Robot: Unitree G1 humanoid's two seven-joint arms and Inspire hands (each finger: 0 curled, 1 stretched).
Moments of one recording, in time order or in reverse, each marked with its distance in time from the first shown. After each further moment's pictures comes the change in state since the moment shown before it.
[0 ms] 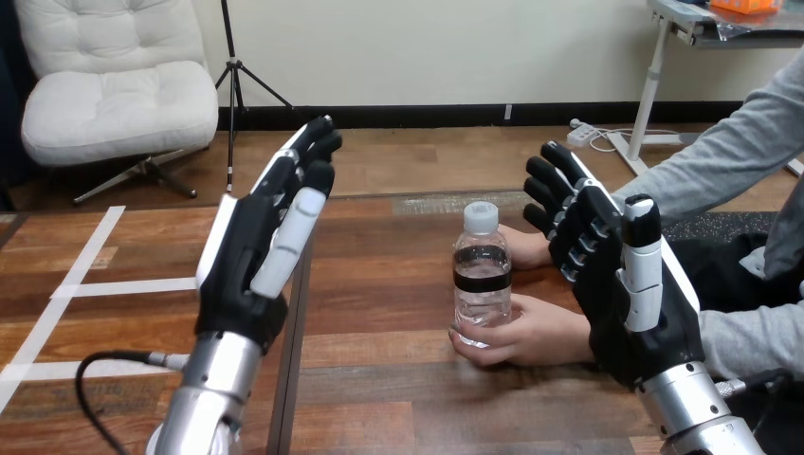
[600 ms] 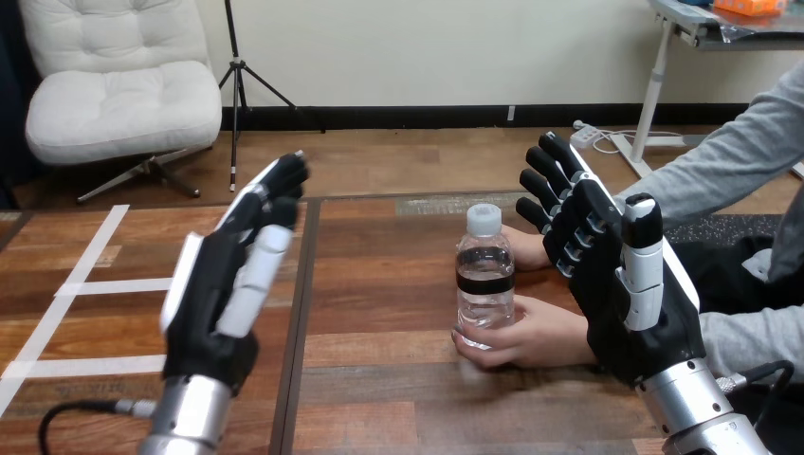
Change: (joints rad) left arm 0.140 0.010 0.028 -0.085 -0.030 -0.010 -0.001; right arm 0.004 0.001 -0.004 -0.034 0.000 0.007 0.028
